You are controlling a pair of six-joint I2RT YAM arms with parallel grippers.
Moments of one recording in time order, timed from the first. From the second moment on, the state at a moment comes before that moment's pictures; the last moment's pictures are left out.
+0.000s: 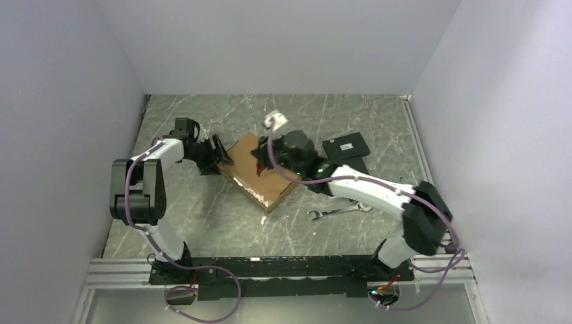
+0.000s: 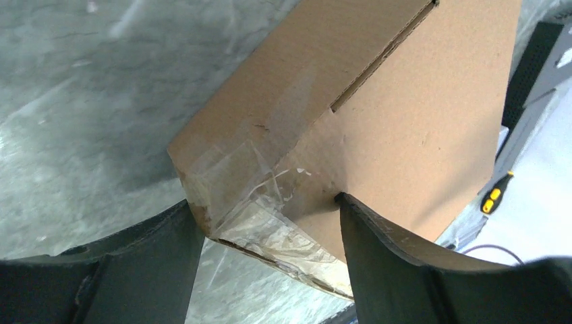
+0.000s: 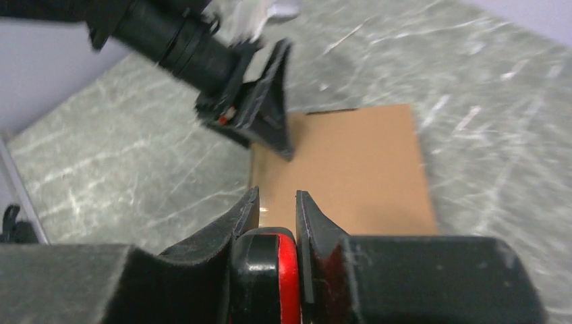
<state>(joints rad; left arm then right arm) 0.00 1.72 1.07 -0.45 0.48 -0.45 0.88 1.47 1.09 0.19 0.05 0.19</state>
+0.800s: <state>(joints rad) -0.01 1.77 1.09 -0.45 0.60 -0.35 0.99 1.70 1.23 0.20 0.05 0.09</state>
